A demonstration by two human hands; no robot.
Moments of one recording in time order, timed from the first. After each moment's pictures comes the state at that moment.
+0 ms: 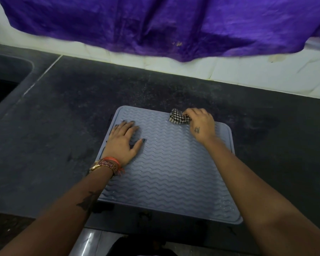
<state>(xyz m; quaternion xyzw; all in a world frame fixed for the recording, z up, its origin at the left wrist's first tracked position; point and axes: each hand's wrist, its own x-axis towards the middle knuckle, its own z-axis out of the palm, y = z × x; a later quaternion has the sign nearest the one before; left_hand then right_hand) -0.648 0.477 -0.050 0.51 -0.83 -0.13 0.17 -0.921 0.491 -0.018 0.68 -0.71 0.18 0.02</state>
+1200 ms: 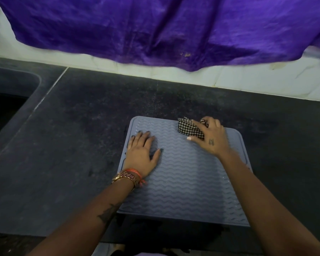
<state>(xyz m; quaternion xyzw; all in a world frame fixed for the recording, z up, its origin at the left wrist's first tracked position) -0.644 0.475 -0.051 0.49 -0.84 -0.14 0.17 -0.906 0.502 -0.018 0.64 -0.76 0.07 -0.01</state>
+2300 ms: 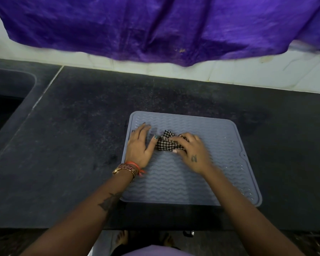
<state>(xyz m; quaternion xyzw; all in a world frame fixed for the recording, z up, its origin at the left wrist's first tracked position) -0.635 0.479 -0.043 0.46 -0.77 -0.32 0.31 -0.811 0.559 -0.019 0.68 -0.71 0.18 -0.07</state>
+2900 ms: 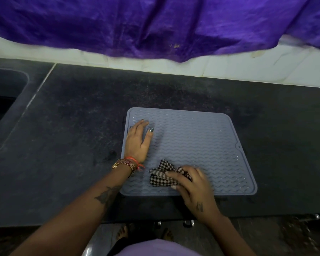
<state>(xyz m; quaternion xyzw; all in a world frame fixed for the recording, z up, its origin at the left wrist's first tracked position) -0.631 0.479 -0.044 0.44 -0.74 -0.37 0.35 -0.751 0.672 -0.024 0.68 -0.69 0.26 -0.04</state>
